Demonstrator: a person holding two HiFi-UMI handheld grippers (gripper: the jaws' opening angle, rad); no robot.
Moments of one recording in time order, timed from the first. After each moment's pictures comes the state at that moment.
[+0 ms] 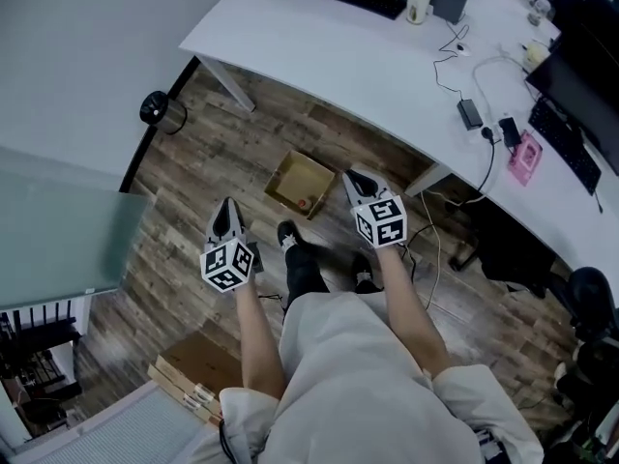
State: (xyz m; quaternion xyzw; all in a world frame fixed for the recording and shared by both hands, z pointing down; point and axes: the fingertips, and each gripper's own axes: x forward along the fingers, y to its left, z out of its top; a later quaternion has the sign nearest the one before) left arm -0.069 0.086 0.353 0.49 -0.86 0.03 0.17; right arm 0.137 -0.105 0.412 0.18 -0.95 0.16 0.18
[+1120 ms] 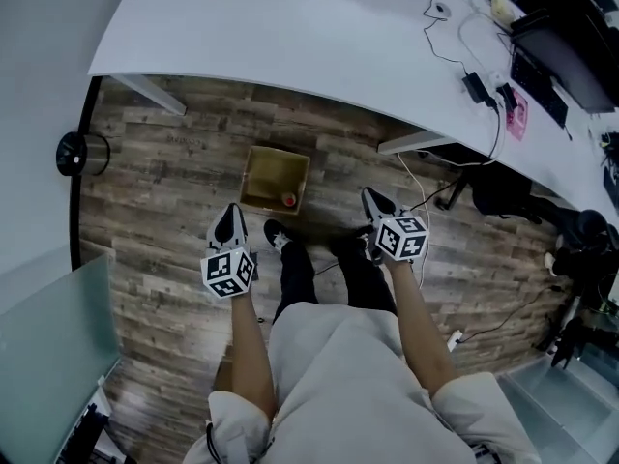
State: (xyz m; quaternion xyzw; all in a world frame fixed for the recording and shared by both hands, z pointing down) left arm -0.247 -0.014 0.522 0.66 -0.69 0.07 0.29; right arm 0.064 -0.107 0.534 0.41 -0.82 0.33 0.22
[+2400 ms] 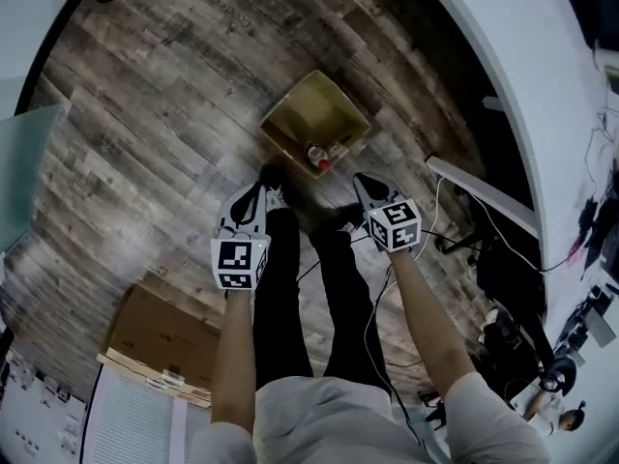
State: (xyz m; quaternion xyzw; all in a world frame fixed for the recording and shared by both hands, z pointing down) left arm -0.276 0.110 0.788 0.58 -0.72 0.09 0.36; right arm -0.110 -0.028 0.849 0.08 -0.86 0.21 0.46
